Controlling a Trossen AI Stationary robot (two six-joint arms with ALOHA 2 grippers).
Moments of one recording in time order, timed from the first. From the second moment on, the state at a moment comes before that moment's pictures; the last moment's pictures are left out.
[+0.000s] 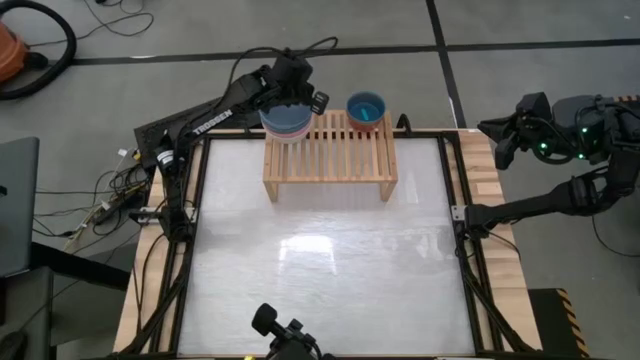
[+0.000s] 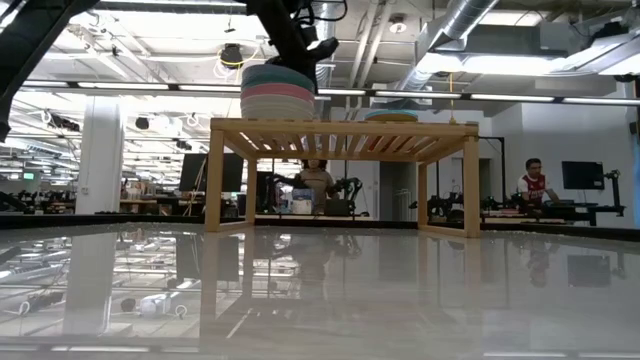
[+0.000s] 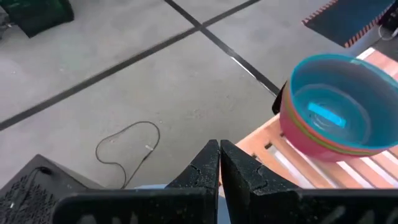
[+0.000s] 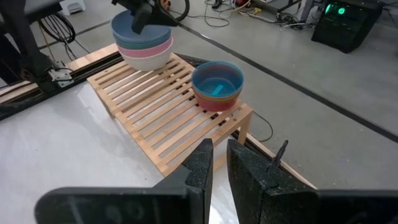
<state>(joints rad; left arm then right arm) 0.60 1.93 2.07 -0.77 -0.29 -0.21 -0.13 0.96 1.95 -1.57 0.50 0.35</state>
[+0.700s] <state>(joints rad) 0.50 1.63 2.05 -1.03 -0.25 -0.12 -0.13 0.95 1.95 -1.57 0.49 0.34</state>
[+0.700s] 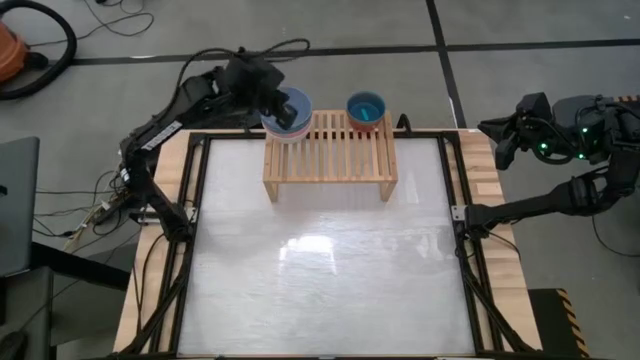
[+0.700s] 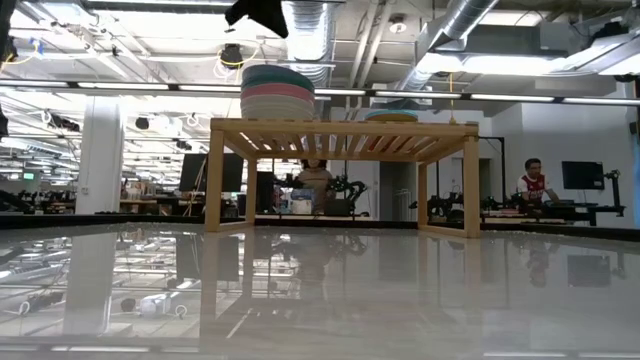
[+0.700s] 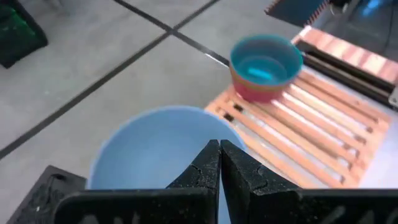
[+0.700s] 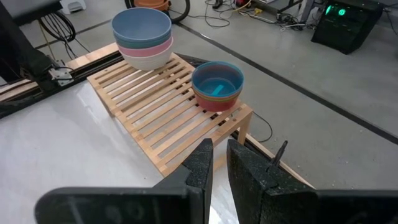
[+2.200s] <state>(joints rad) 0.49 1.19 1.46 -0.34 -0.37 -0.47 -0.13 0.95 1.95 -1.55 0.49 0.24</state>
